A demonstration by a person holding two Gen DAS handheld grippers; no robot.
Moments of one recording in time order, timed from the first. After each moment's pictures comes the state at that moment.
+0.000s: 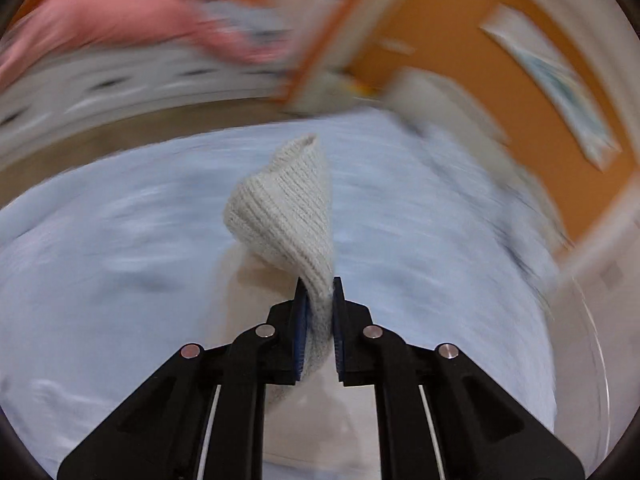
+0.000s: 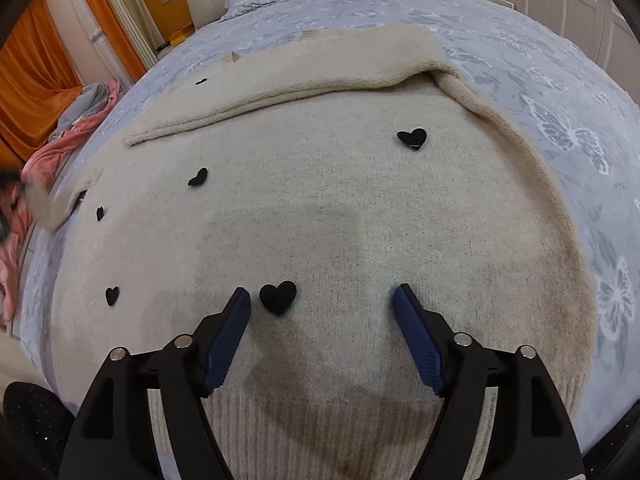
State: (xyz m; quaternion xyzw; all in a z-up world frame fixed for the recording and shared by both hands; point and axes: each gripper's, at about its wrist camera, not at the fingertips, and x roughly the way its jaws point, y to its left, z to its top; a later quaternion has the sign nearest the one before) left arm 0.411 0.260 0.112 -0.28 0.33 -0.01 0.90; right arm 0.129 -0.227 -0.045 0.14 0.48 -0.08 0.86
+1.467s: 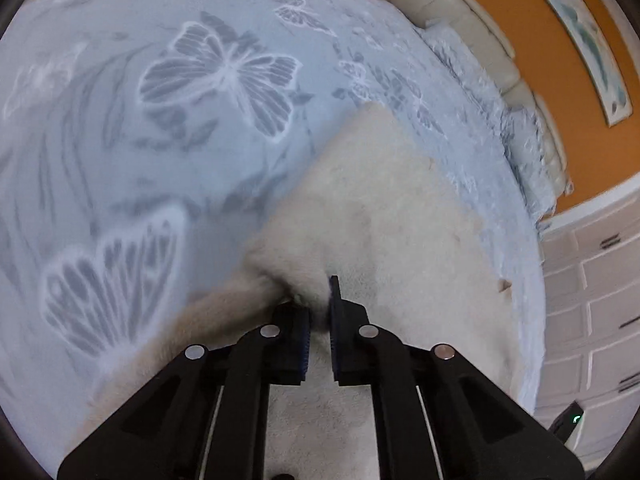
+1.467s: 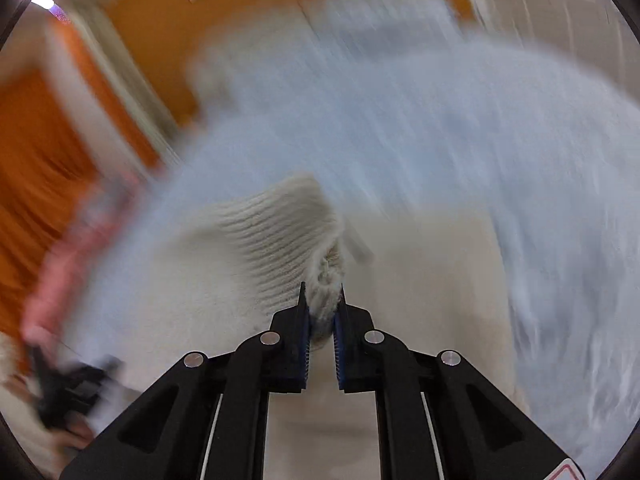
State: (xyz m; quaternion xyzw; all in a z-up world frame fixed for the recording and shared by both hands) left arm 0.370 0.097 -0.048 -0.35 0.46 0.00 0.82; right arm 0.332 -0.342 -0.042 0.24 0.49 -0.09 0.84
